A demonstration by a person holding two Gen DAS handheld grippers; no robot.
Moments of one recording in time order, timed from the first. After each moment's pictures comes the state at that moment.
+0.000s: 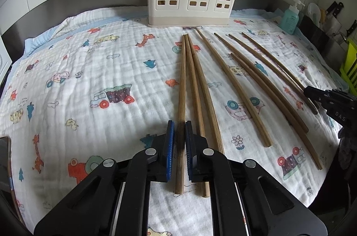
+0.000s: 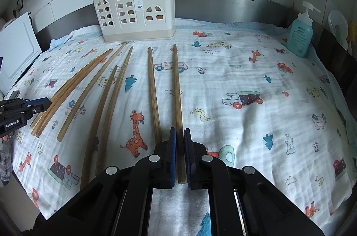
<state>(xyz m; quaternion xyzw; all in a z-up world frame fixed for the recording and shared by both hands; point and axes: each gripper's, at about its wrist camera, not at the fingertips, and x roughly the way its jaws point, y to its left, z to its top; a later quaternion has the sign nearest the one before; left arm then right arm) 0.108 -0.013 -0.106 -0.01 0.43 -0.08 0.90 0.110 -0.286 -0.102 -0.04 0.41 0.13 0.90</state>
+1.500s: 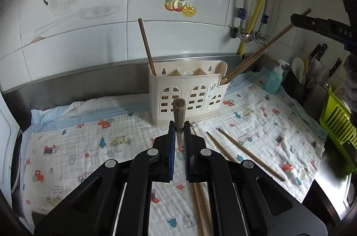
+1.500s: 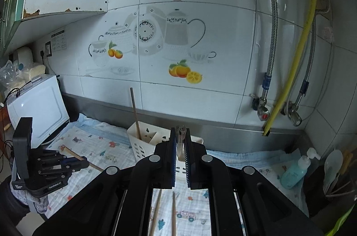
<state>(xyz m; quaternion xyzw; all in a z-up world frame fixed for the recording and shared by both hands) 0.155 0.015 0.046 -0.02 0.30 -0.12 0.95 0.197 -0.231 0.162 -0.07 0.23 0.21 0.95</state>
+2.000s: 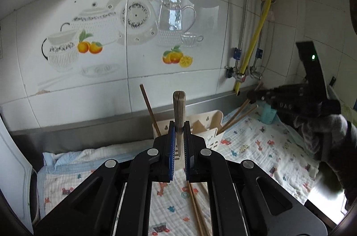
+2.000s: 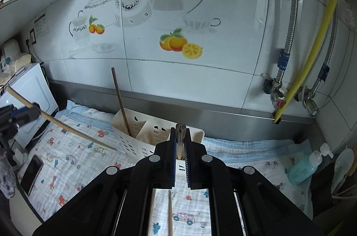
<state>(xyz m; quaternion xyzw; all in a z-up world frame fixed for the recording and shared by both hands) 0.169 0.021 0.139 -0.01 0.22 -0.13 0.97 0.271 -0.211 0.122 -0.08 0.32 0.20 0.92</state>
